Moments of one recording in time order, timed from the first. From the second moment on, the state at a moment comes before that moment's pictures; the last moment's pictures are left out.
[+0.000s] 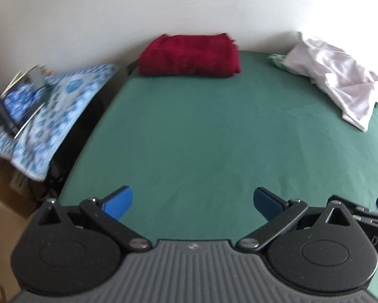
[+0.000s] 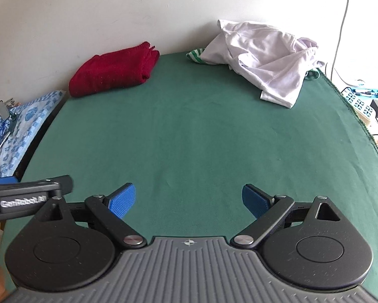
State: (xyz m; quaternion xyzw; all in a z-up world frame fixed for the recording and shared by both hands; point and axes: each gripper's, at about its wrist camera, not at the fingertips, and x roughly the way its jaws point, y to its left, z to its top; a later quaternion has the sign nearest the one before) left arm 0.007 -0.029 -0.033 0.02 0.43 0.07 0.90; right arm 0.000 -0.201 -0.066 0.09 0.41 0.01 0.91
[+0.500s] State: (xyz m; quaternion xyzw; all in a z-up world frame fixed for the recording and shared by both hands) left arm -0.007 -0.003 -0.045 0.06 0.47 0.01 0.88; right arm -0.022 -0.171 -0.065 0.13 0.41 -0.03 0.90
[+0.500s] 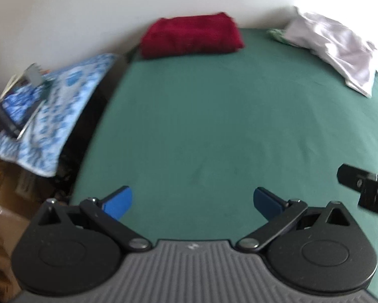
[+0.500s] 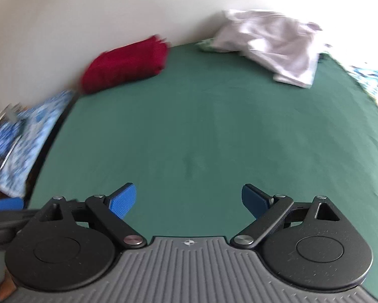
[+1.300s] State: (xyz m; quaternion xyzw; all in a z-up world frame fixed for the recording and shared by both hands) left arm -0.025 0.035 -0.033 0.10 0.43 -0.06 0.90; right arm -0.076 -0.121 -0.044 0.12 0.37 -0.15 0.91
